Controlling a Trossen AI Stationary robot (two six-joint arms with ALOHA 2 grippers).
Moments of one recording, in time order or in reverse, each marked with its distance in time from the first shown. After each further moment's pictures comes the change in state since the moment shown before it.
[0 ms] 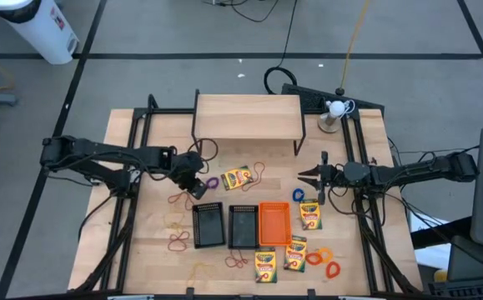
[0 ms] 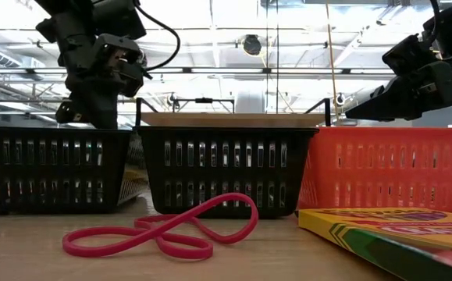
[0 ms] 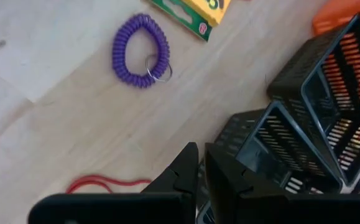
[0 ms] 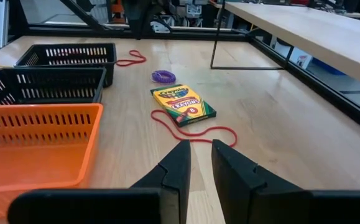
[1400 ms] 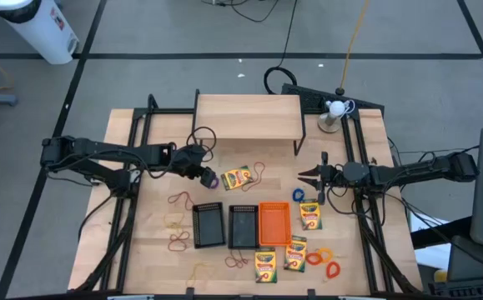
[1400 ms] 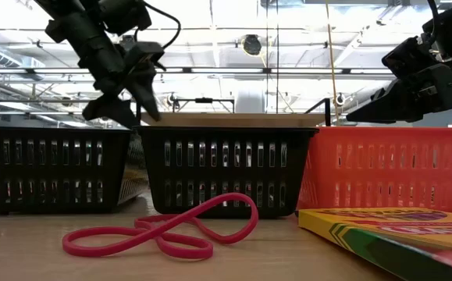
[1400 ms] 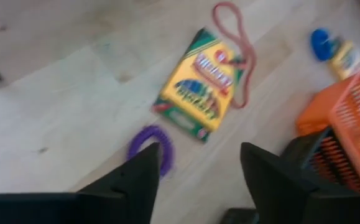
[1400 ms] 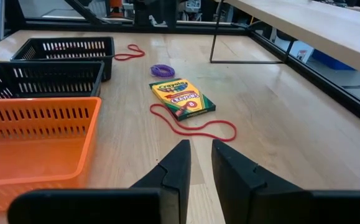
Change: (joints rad) left arm 0.030 0.000 0.000 0.199 -0.236 -0.038; right arm 0.000 0.000 0.000 -0.021 0.004 0.007
